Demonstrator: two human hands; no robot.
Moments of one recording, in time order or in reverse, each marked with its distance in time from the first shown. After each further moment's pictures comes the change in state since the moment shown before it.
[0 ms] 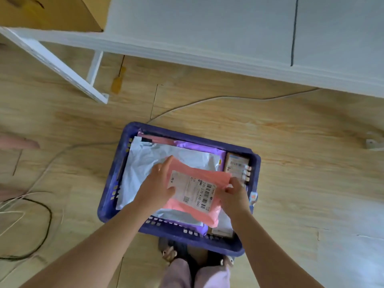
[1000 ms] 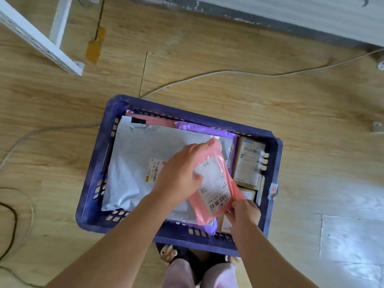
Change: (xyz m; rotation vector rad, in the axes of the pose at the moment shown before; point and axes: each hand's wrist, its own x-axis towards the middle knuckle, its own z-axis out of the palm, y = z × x) left_hand 0.054 -0.035 0.055 -0.086 0.195 0.437; right_hand 0.048 0.082 0.066 0.484 0.428 0.572
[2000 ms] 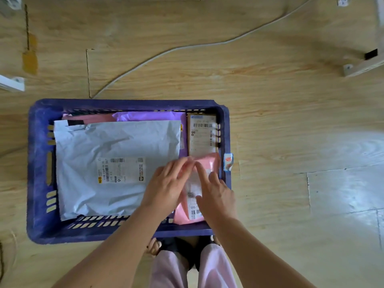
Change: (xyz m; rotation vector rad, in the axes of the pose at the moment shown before) left_hand -0.018 0.037 0.113 0.627 -0.291 0.242; right_hand 0.048 0.009 -0.069 -1.292 -0.147 -1.021
